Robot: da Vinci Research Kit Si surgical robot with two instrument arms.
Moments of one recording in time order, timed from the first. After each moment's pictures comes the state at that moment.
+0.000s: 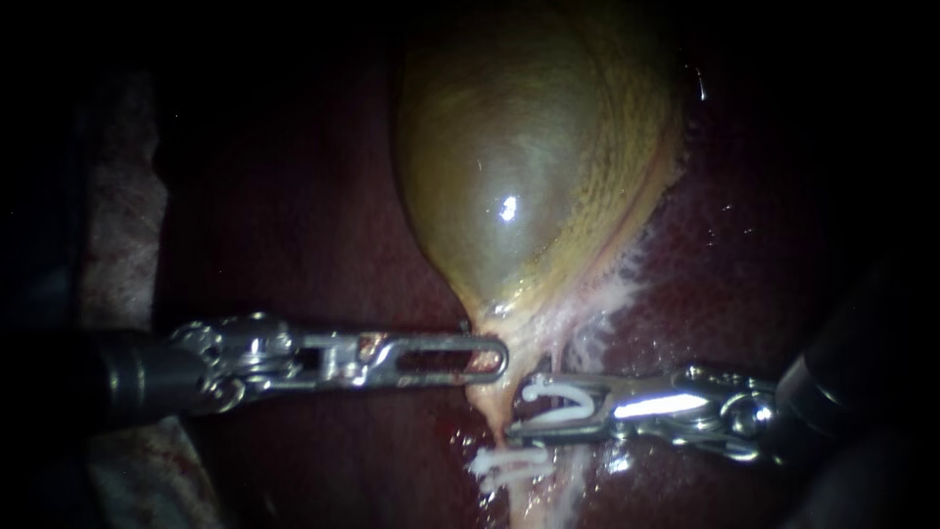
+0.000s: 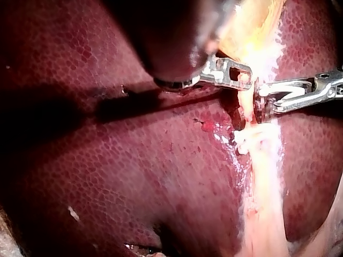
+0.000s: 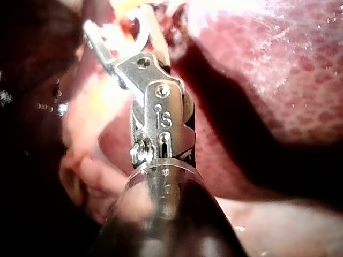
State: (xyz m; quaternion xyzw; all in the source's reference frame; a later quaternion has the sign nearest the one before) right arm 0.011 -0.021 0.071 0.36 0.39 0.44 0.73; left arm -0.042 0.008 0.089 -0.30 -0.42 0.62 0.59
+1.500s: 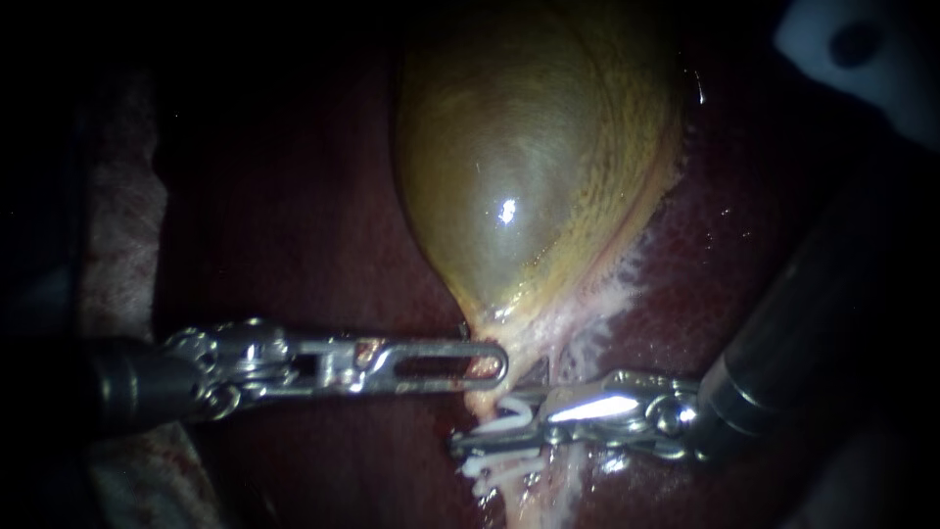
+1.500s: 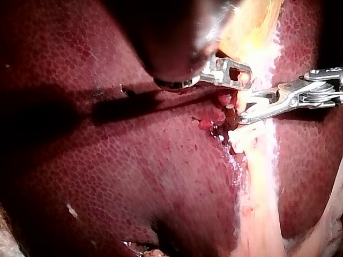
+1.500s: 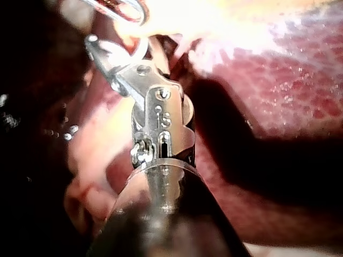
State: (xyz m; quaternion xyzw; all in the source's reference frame) right arm 0.016 -0.022 0.074 0.38 0.38 0.43 0.73; left arm -0.043 0.008 0.088 -0.30 -0.42 0.62 0.59
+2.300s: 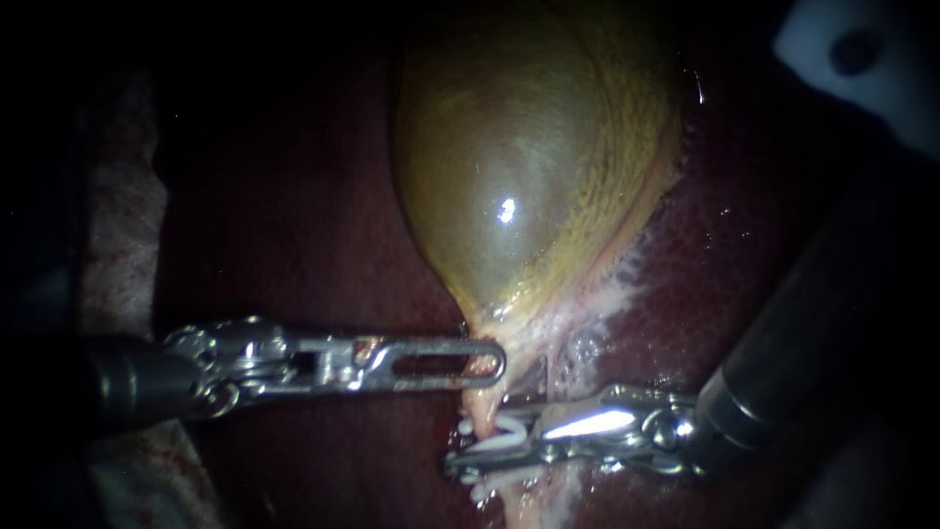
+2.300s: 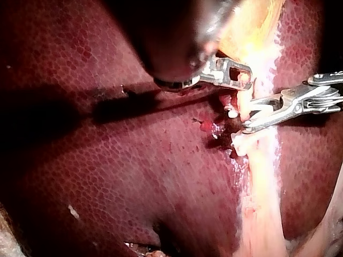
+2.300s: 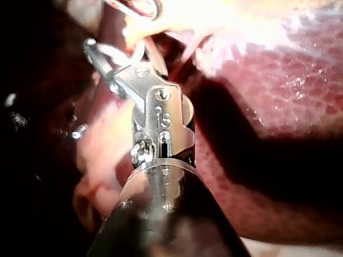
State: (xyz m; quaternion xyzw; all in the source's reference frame) right arm 0.017 -0.023 0.073 0.41 0.38 0.42 0.72; left arm -0.042 0.009 0.089 -0.30 -0.42 0.62 0.59
